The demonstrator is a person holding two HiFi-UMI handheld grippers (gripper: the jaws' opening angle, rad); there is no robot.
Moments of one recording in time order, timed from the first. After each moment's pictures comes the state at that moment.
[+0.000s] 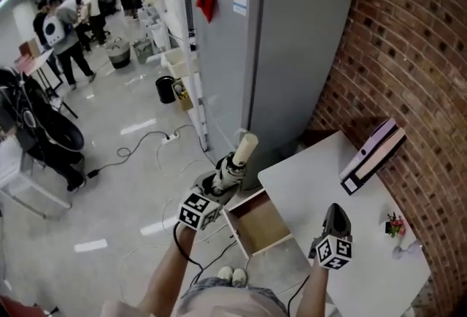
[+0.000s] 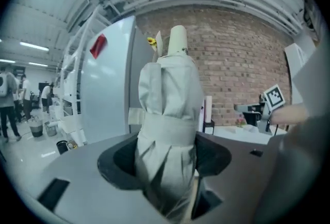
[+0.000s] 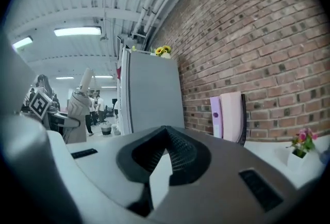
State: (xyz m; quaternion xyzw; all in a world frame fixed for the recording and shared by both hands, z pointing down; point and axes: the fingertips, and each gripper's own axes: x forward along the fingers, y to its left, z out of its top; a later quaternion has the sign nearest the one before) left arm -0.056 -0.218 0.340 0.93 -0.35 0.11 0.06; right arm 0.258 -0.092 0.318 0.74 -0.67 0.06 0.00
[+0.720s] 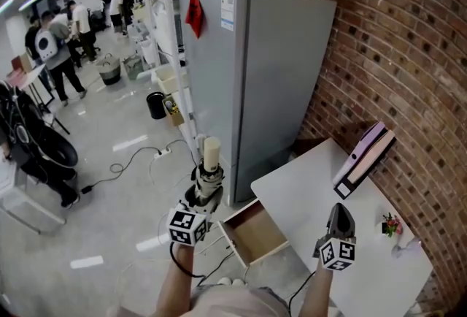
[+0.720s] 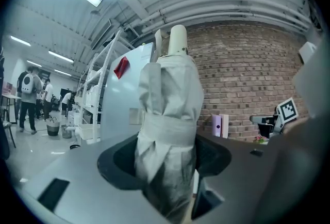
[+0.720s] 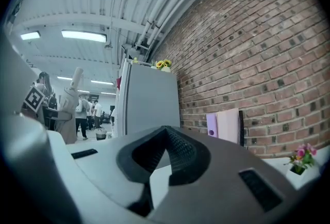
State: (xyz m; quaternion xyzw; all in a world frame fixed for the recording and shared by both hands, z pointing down) left arm -0.093 -0.217 0.293 0.89 -0.45 0.01 0.05; right arm 0.278 -0.087 0.281 0.75 -0.67 -0.01 -0.02
